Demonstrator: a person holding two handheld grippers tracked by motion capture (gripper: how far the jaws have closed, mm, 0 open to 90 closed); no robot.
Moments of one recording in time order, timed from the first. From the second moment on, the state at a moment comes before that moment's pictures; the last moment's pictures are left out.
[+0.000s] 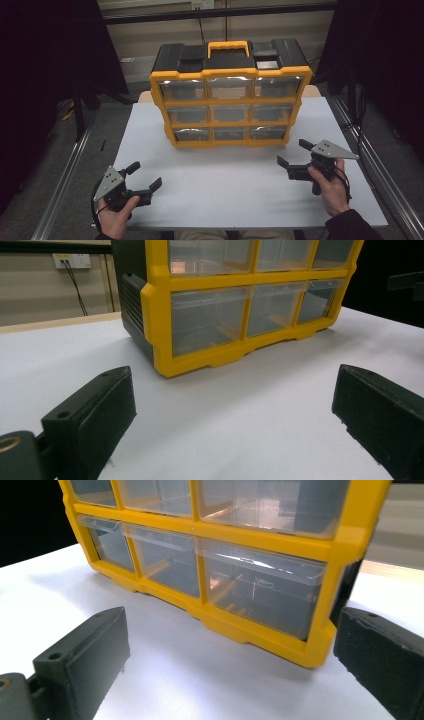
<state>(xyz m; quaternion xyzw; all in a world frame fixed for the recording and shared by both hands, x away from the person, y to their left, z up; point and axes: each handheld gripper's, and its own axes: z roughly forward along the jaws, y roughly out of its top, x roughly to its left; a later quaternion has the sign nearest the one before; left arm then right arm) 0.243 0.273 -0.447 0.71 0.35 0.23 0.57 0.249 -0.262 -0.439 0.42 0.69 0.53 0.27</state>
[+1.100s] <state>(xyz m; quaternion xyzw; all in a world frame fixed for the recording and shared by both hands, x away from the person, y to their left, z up) 0.237 0.280 -0.447 0.70 0.36 0.23 0.57 0.201 -0.304 -0.440 0.45 0.66 0.51 0.31</state>
